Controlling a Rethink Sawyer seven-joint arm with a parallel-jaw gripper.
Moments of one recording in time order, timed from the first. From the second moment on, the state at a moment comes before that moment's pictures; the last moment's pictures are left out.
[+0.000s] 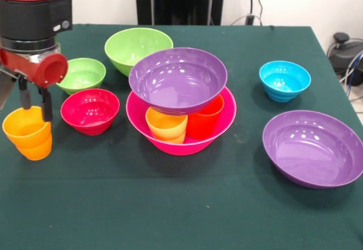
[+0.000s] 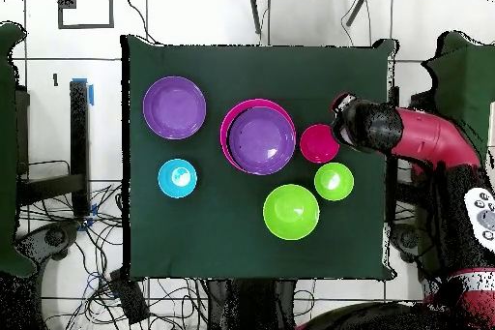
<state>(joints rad) -0.74 -0.51 0.34 1.33 -0.47 0.58 2.20</state>
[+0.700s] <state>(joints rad) -0.77 -0.51 0.46 1.44 -0.48 0.57 2.20</state>
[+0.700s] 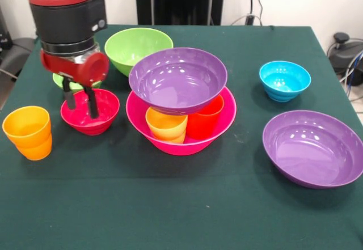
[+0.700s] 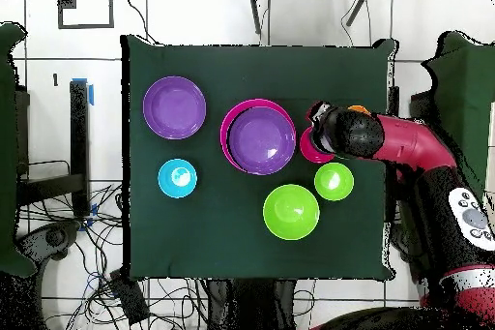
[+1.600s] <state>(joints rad) -0.76 -0.54 0.49 1.45 -0.61 0.54 2.20</state>
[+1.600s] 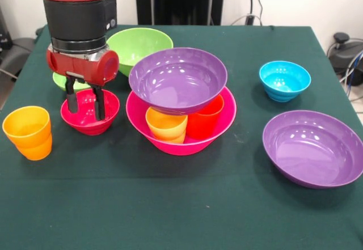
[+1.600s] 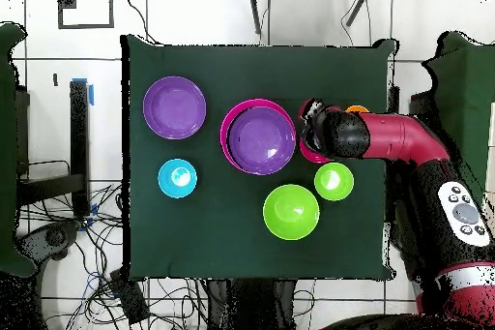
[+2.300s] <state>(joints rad) -0.70 -0.57 0.45 1.38 -0.64 0.54 2.20</state>
